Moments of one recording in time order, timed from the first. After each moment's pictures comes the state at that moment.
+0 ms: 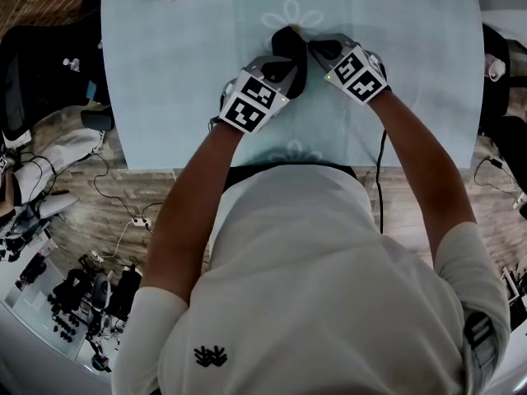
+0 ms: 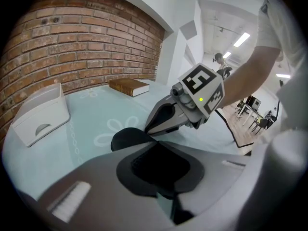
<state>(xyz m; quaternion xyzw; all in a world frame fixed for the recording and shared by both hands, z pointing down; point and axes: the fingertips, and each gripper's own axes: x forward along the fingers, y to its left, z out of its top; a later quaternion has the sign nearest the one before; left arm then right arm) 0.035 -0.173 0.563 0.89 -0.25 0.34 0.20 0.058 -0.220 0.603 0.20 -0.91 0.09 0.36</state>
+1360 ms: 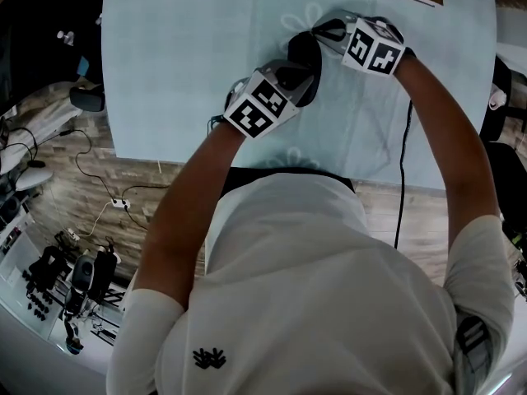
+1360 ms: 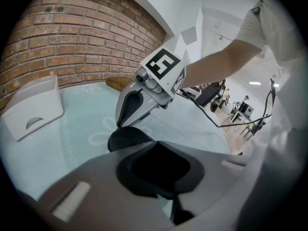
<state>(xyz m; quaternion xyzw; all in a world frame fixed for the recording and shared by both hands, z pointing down) 0.029 -0.176 0.565 0.90 -0.22 0.31 0.23 0.014 -0.262 0.608 -0.05 -0.90 -0.05 0.43</state>
